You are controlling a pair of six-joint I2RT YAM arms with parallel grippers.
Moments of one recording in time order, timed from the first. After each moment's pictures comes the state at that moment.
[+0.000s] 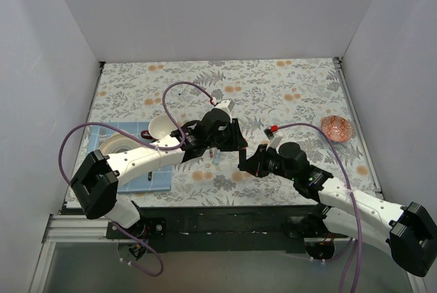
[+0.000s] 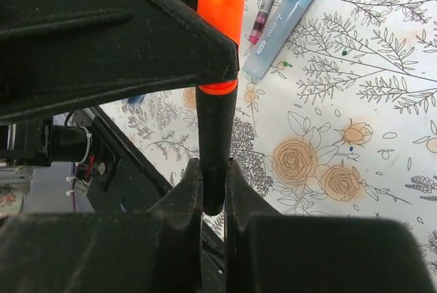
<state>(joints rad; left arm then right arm) -0.92 1.49 1.07 -0.18 0.03 -0.81 0.79 0.89 0.34 0.17 -0.19 0.71</state>
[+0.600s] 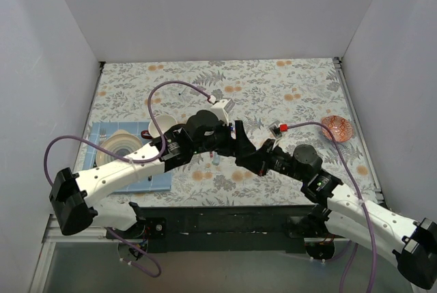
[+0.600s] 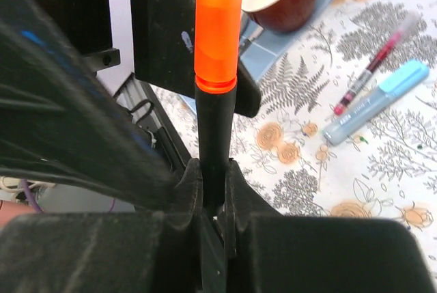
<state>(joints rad) -0.99 1.31 1.07 -0.21 0.08 -0.75 0.79 0.76 0.34 0.31 -0.33 0.65</state>
